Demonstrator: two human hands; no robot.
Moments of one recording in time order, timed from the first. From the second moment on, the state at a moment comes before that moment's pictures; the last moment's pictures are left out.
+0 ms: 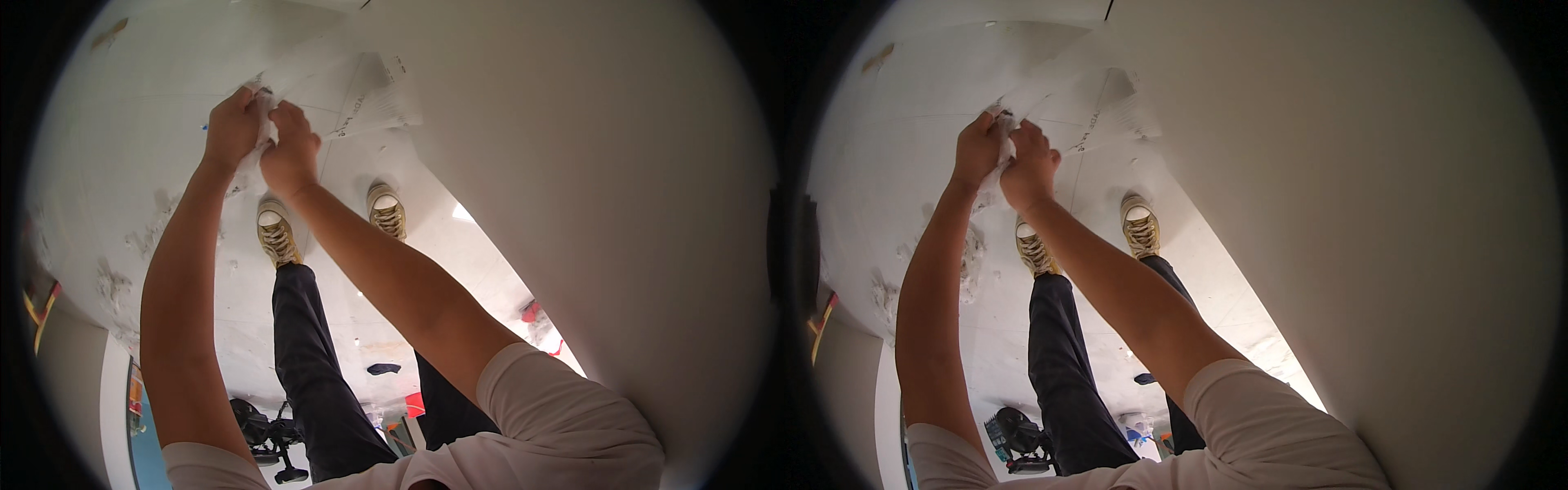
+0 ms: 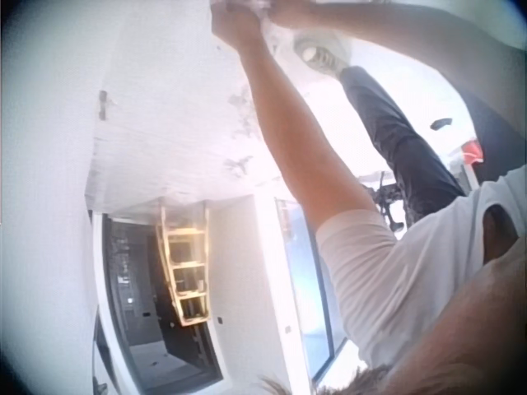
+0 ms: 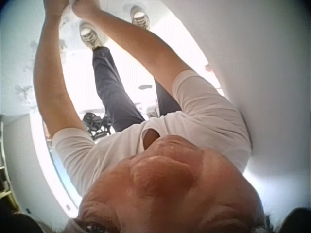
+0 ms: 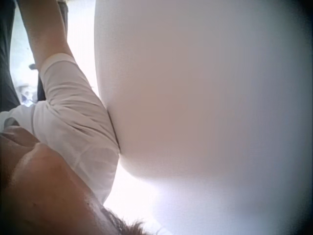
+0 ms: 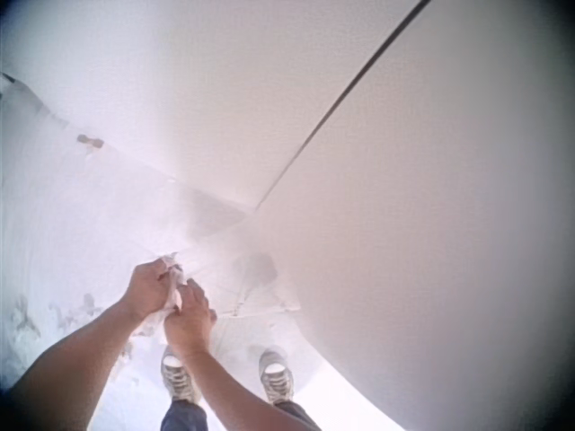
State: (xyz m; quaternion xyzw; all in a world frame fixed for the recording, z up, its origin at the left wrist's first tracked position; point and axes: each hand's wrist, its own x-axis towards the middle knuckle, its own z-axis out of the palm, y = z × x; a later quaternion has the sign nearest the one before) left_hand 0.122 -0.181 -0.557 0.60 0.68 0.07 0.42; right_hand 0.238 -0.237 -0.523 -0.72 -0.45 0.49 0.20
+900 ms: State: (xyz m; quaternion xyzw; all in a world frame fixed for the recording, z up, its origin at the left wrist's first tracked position) left_hand -0.016 -0.303 -0.602 0.38 0.79 0.07 0.48; right_hand 0.324 -0.242 -0.565 -0.79 -0.53 0.26 0.15
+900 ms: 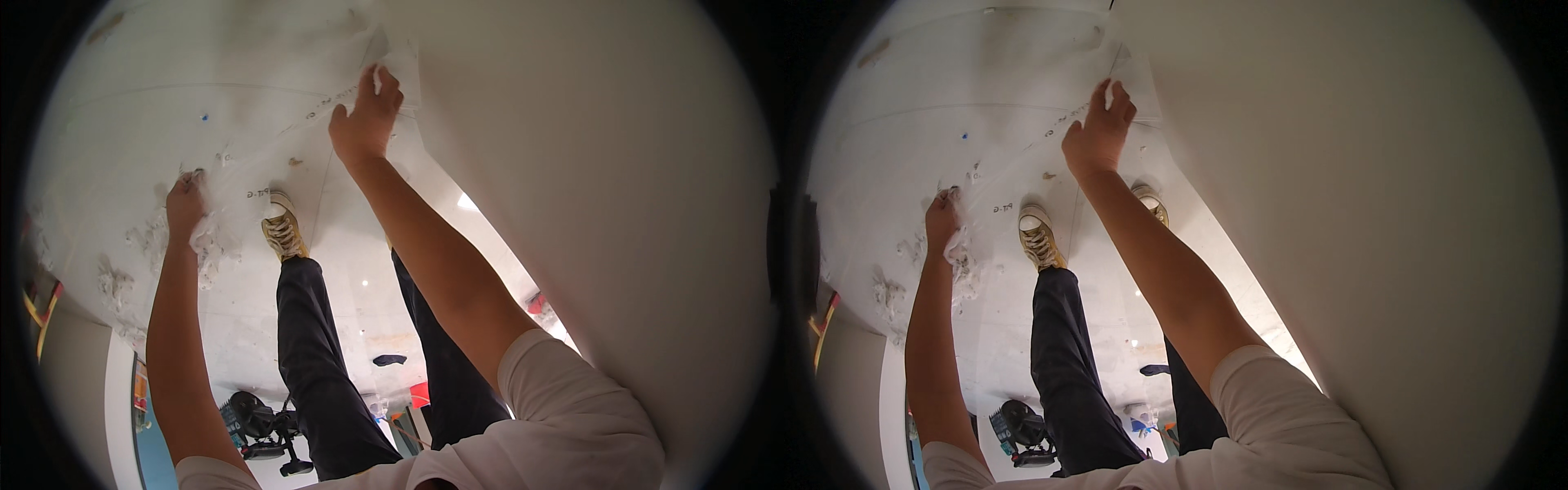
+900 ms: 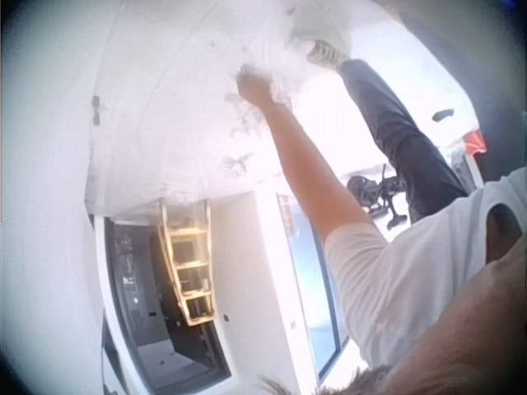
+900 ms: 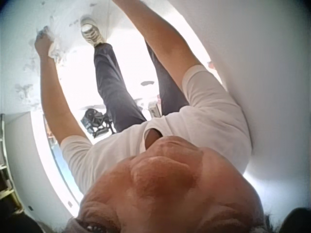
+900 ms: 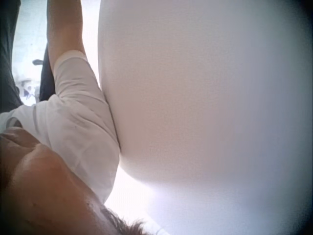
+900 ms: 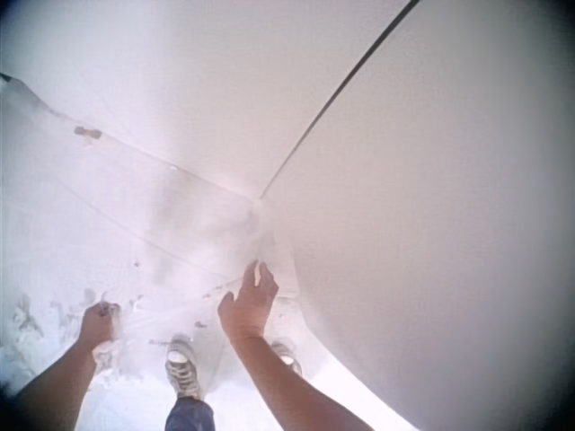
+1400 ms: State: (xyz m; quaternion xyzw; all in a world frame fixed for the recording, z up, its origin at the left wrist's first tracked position) left_hand -0.140 -0.442 -0.600 0.22 0.87 0.03 0.44; right_hand 0.281 -0.220 -0.613 -0.76 -0.56 0.32 0.12
